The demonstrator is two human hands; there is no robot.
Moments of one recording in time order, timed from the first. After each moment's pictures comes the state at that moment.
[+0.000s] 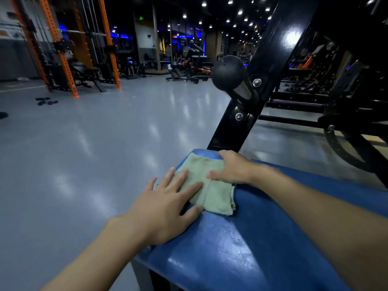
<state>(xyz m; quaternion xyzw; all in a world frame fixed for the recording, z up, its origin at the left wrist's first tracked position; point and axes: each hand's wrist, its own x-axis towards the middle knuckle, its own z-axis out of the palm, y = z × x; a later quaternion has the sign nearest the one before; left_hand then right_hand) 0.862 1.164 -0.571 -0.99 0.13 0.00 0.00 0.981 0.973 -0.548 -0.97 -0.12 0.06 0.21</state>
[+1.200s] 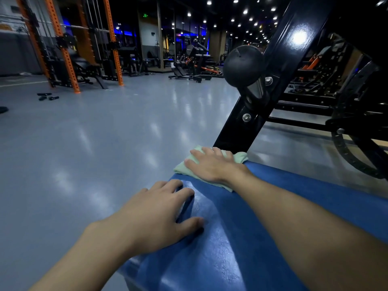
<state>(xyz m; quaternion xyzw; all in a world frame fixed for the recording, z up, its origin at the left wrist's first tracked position) 0.869 1.175 -0.557 -0.99 0.14 0.01 -0.03 1.034 1.035 -0.575 -0.98 -0.18 0.03 0.06</state>
